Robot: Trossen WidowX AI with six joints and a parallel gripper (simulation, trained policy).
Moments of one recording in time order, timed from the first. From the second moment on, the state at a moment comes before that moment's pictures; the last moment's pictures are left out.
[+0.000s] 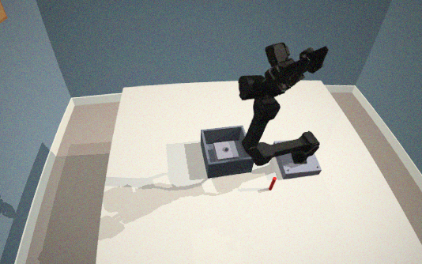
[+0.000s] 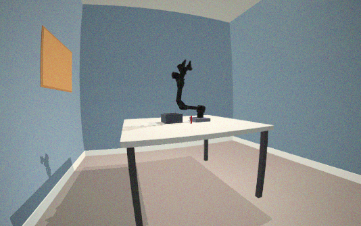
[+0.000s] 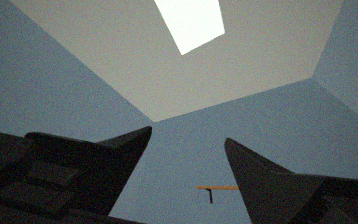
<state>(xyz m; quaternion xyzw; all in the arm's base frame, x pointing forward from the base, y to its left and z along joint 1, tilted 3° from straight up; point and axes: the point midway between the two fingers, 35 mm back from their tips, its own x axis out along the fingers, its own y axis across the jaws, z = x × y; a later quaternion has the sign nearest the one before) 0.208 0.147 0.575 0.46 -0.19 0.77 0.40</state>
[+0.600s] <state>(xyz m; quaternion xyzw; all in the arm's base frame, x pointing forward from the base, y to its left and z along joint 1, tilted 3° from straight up) 0.044 0.115 0.578 0.36 -0.24 0.88 0.21</state>
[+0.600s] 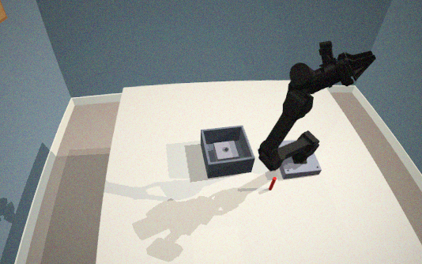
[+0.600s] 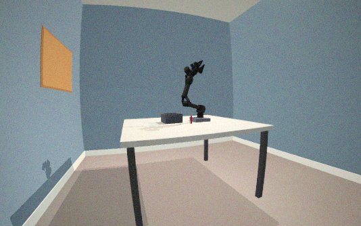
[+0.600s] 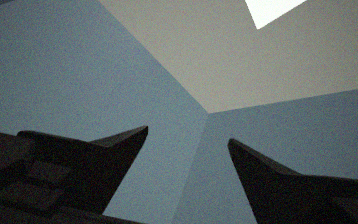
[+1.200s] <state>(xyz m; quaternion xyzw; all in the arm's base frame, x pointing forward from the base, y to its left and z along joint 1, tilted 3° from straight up) -0.095 0.011 0.522 0.23 -0.25 0.94 -0.06</state>
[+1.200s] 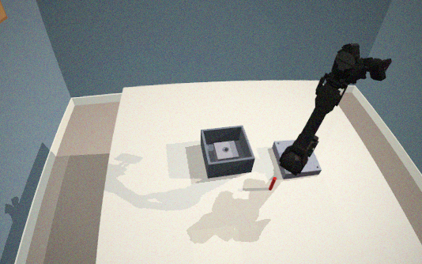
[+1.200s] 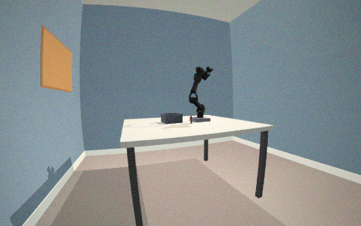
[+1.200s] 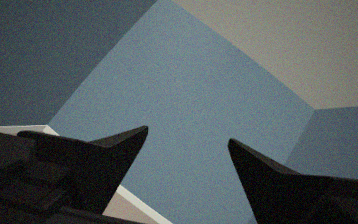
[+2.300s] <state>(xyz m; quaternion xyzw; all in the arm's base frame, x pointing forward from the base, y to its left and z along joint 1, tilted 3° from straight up) -0.066 -0.205 0.318 -0.05 -0.34 0.80 -0.50</state>
